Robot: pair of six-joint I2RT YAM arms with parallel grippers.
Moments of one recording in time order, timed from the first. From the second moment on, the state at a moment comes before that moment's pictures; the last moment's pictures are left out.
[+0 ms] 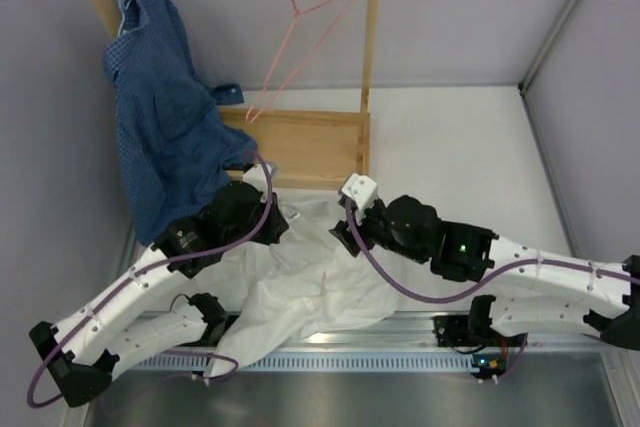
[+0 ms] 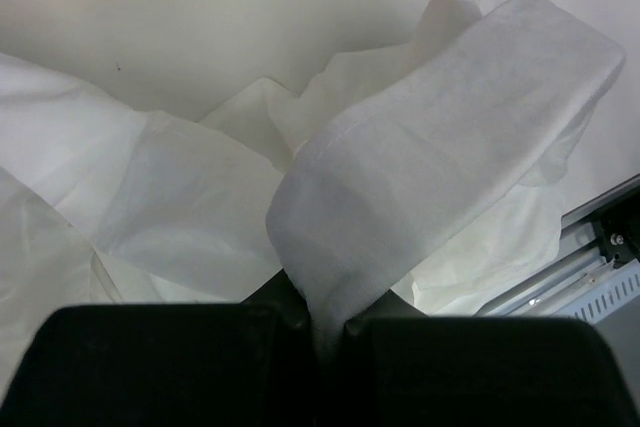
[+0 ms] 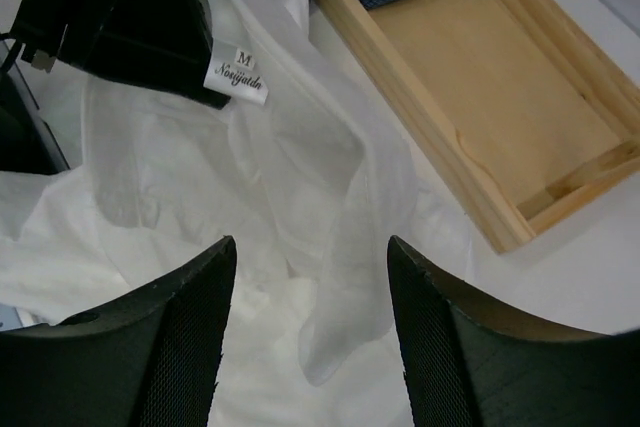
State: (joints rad) left arm -0.78 0.84 0.89 -0.72 -0.11 -0.50; right arm 1.23 1.00 0.90 -0.22 0.28 0.00
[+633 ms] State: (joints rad) left arm -0.78 0.90 1.02 -0.79 -0.18 -0.47; right arm 1.01 1.21 0.98 -0.25 0.19 -0.10
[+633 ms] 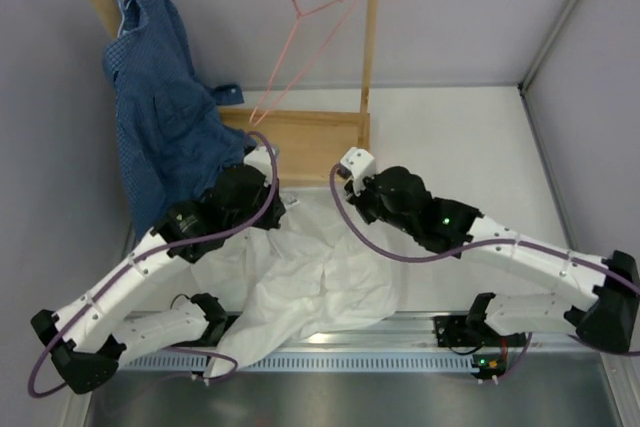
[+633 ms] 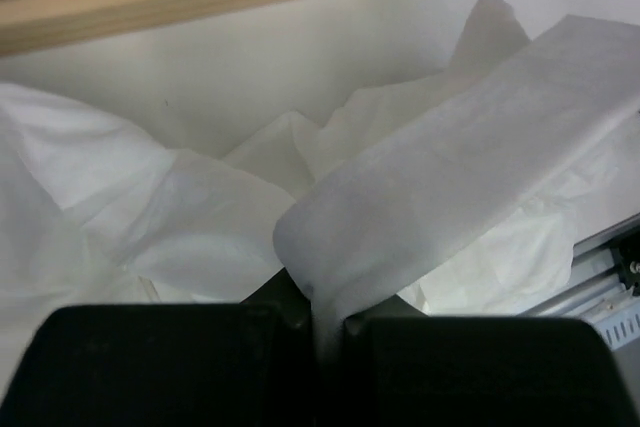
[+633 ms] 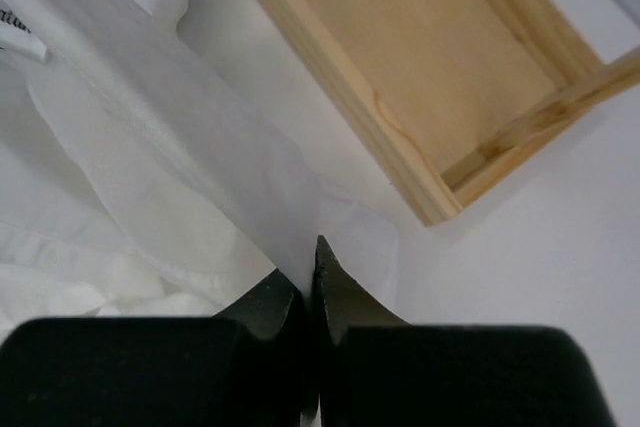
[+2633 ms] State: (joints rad) left arm -0.78 0.84 0.54 -0.26 -0.16 -0.60; right arm 0.90 1.08 0.93 -0.37 0.47 0.30
